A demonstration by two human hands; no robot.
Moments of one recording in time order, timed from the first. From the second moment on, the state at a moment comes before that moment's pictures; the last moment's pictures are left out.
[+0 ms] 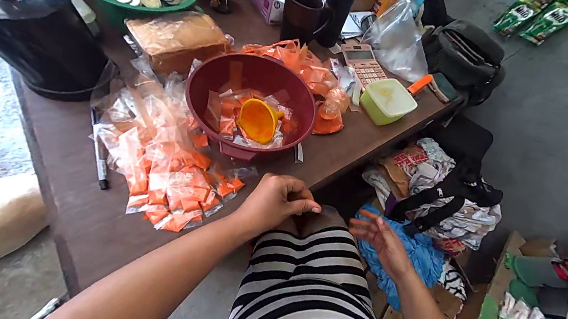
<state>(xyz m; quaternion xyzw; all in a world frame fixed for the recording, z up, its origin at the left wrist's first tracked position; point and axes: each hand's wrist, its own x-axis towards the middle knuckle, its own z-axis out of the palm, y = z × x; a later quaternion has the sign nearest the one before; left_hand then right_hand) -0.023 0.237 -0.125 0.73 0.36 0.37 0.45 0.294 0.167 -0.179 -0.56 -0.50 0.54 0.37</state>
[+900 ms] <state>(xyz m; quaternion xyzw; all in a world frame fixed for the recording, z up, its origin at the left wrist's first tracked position) -0.021 0.237 -0.120 0.65 0.34 0.37 0.57 0.195 0.193 -0.126 -0.45 -0.52 0.52 0.50</state>
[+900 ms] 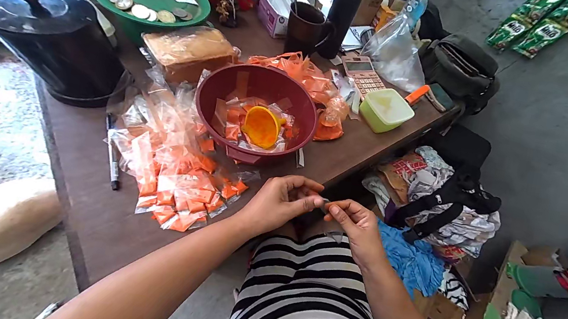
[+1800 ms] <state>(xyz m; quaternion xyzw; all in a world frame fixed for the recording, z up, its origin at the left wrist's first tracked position) -0.022 0.233 -0.116 0.66 0.39 0.39 0.51 0.185 0.184 -0.132 -0.45 -0.57 0.49 0.49</state>
